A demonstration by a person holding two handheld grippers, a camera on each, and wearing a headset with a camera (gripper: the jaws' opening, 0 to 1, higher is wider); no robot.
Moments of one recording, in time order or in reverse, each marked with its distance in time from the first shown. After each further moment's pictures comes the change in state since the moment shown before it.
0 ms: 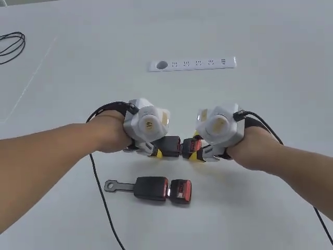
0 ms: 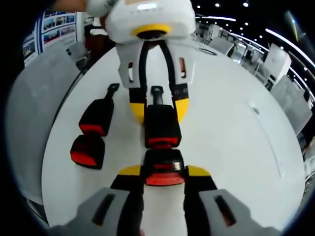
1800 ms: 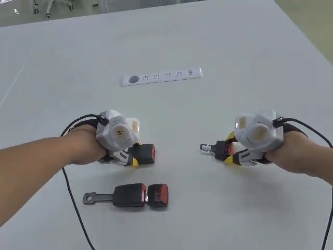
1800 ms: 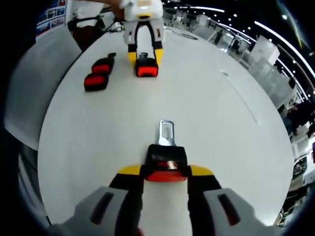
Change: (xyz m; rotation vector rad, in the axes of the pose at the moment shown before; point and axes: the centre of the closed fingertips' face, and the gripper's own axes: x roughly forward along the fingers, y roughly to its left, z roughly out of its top) left arm -0.003 -0.003 0.004 -0.014 -0.004 0.021; right arm -0.093 -0.015 -0.128 0.046 0.134 -0.146
